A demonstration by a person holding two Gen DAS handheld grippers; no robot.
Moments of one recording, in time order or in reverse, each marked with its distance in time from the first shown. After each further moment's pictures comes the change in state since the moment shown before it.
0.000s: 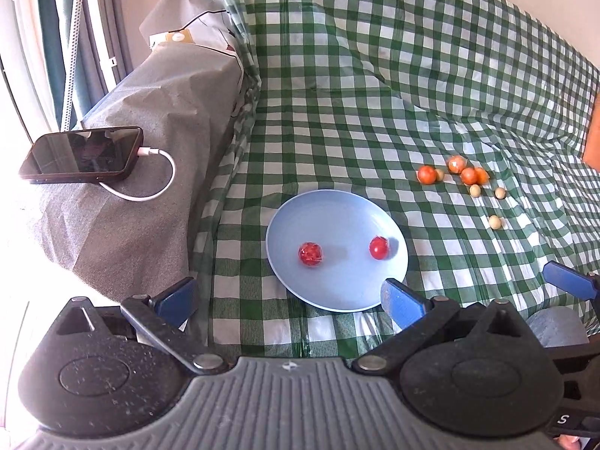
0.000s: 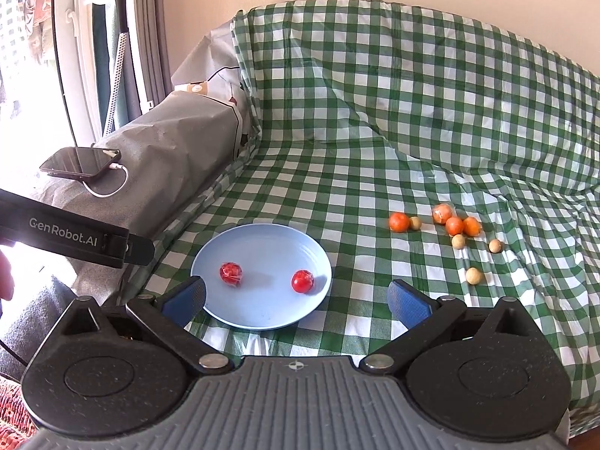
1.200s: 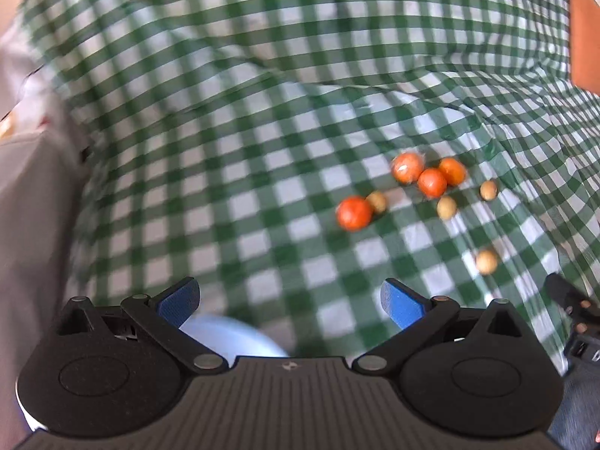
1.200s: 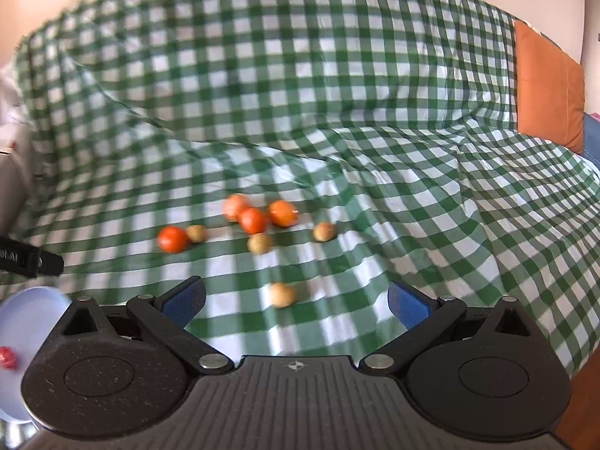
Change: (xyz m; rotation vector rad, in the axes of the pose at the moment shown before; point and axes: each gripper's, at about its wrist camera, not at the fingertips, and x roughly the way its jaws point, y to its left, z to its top) left arm 0.206 -0.200 0.136 0.323 0.068 -0.051; right arm 0.110 -0.221 0.003 0.289 0.048 -0.388
